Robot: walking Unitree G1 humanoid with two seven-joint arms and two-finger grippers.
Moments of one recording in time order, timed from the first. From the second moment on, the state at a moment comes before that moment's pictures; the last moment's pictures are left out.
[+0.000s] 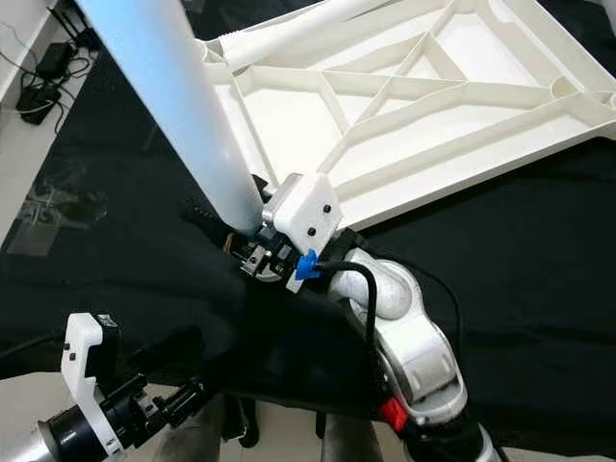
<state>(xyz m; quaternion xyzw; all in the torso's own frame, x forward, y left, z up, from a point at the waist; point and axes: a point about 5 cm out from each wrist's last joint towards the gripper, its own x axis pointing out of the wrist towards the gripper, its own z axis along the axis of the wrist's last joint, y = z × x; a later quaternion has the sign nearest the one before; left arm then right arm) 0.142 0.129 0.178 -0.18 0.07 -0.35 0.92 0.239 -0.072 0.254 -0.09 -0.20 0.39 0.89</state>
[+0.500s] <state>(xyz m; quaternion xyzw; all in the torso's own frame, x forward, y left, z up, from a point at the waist) 0.142 0.127 0.178 -0.16 0.05 -0.35 0.92 0.223 -0.066 0.246 -0.05 -0.20 0.21 0.96</state>
